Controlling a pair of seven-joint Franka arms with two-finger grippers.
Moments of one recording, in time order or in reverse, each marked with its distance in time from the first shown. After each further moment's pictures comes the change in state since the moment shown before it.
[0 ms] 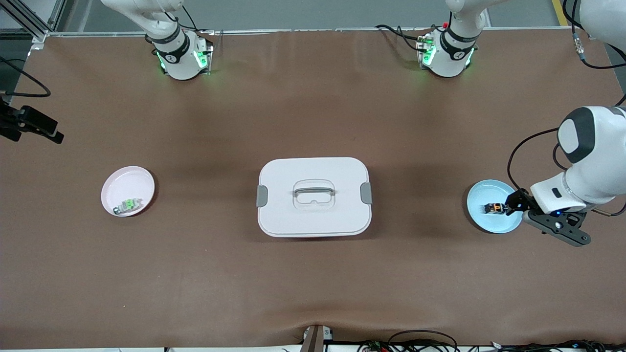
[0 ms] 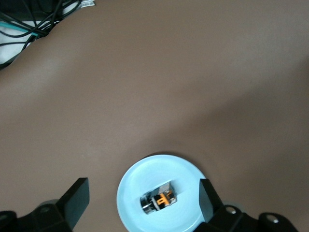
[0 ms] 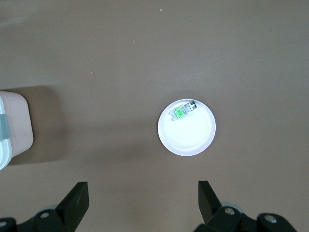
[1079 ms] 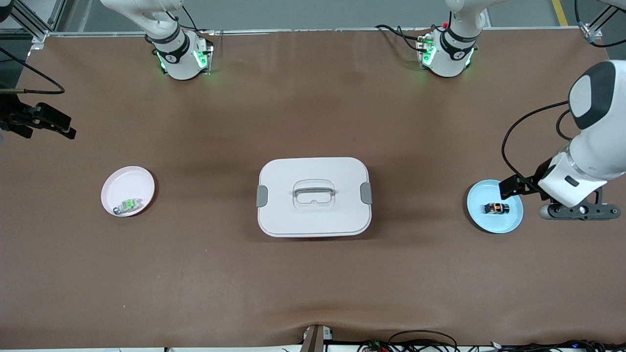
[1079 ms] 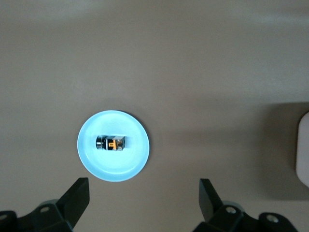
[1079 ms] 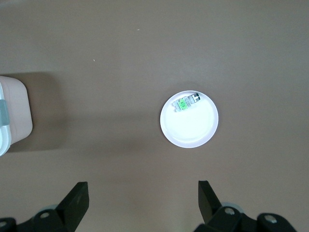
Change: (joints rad) left arm -0.003 -0.100 -0.125 0.163 0.000 -0.400 -0.587; right arm 0.025 0.000 0.002 0.000 -0.012 -0.039 0.000
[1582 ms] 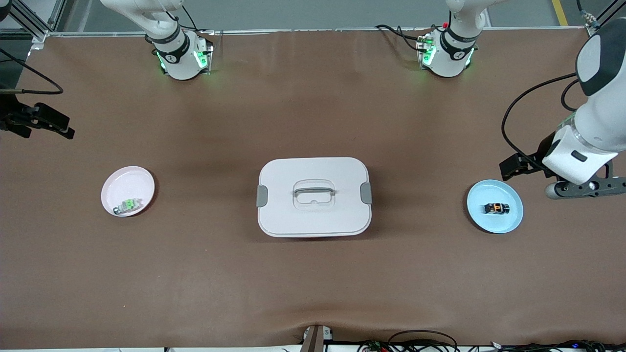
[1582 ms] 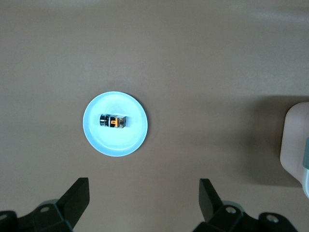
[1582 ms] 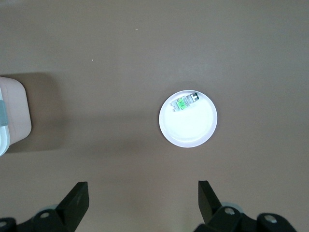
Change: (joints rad) left arm 0.000 -0.063 -0.032 0.041 0.000 -0.129 -0.064; right arm -0.001 0.000 -0.005 0.000 -0.001 -0.001 0.000
